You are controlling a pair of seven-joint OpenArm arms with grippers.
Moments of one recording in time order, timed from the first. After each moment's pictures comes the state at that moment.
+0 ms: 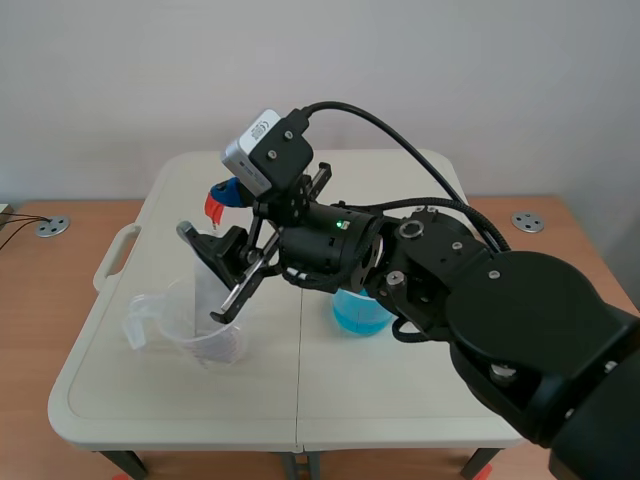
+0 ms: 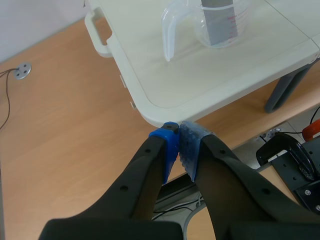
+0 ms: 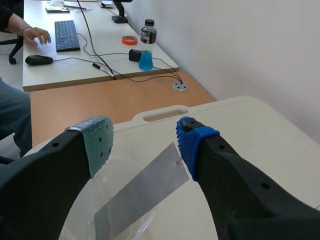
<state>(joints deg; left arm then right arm) 70.8 -27.2 -24.7 103.5 -5.0 -20.0 -30.1 12.7 7.9 -34.6 71.2 -3.7 30.9 19.4</state>
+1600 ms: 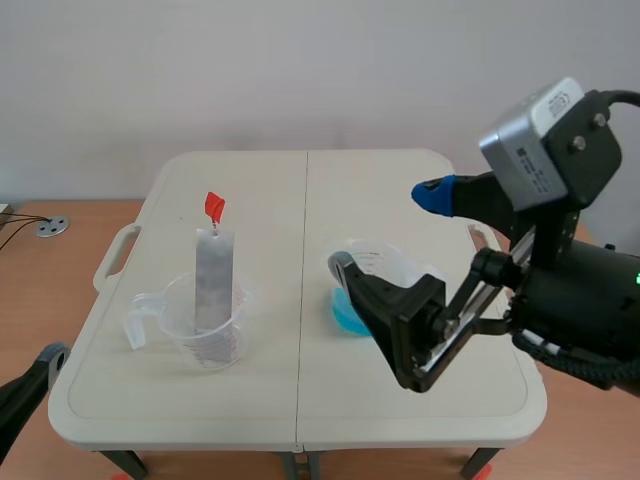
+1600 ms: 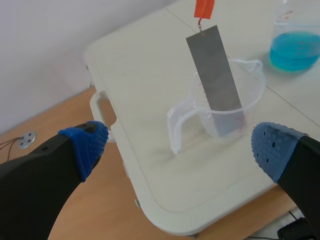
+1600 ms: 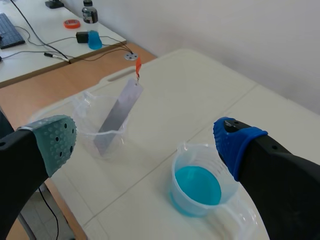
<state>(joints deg) 48.5 -27.2 -16.9 104.8 -4.6 -21.4 -23.2 -27.9 28.7 -8.0 115.4 12.0 26.1 4.6</state>
